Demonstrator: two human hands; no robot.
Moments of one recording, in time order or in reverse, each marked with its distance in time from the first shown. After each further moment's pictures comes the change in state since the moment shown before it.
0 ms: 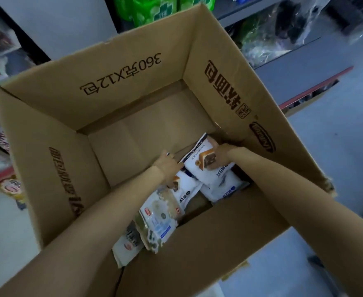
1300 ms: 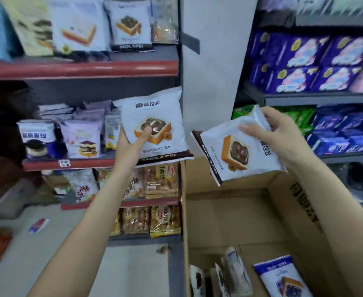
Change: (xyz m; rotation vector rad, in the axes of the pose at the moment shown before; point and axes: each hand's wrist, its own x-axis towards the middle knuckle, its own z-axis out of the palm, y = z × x) left_hand -0.410 -0.153 -0.036 -1.657 1.787 -0.656; right_hand -0.322 -0.227 -0.115 0.691 0.895 -1.103
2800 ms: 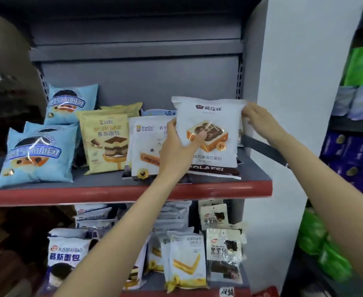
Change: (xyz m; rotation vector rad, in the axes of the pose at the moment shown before) left_hand 0.288 0.143 -0.053 0.272 -0.010 0.493; right_hand 0.380 -0.136 0.166 -0.147 0.075 -0.317
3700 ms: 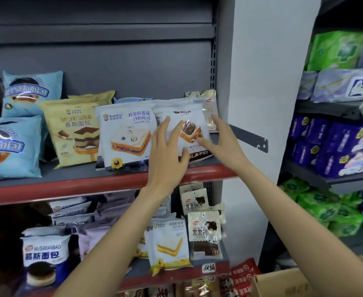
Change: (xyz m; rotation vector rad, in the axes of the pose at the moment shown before) left_hand -0.041 -0.020 0.029 0.452 -0.020 0.382; right_hand -0.093 0.000 0.049 -0.047 0.057 0.012
